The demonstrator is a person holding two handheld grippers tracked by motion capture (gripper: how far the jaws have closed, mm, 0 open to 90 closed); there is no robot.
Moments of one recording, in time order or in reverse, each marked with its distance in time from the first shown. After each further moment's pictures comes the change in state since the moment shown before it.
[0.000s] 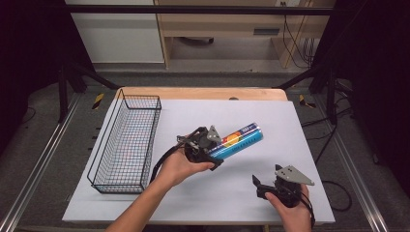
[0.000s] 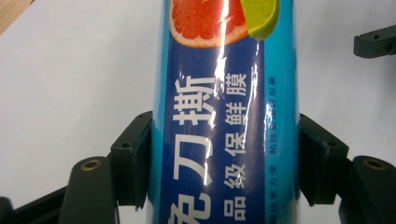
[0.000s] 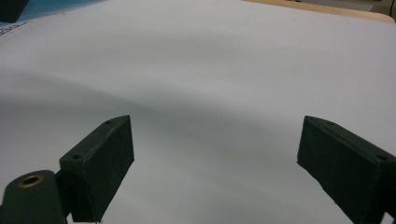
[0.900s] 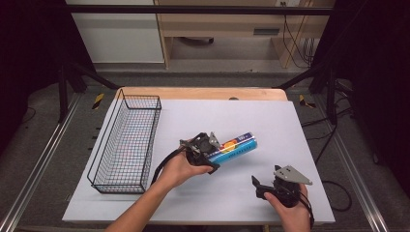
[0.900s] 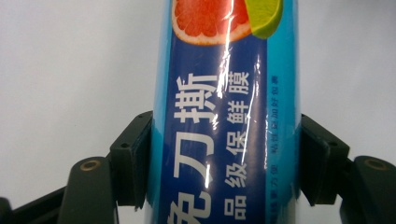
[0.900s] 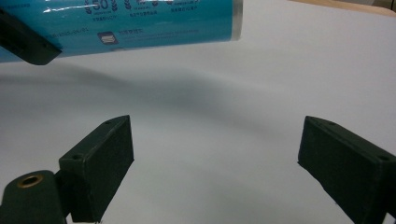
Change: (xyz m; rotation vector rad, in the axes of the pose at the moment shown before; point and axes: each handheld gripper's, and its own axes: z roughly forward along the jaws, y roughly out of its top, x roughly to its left) left arm 0.007 -0.019 0.035 0.107 -0.010 0.006; right arm 0.001 -0.002 0.003 0.022 -0.002 -0.006
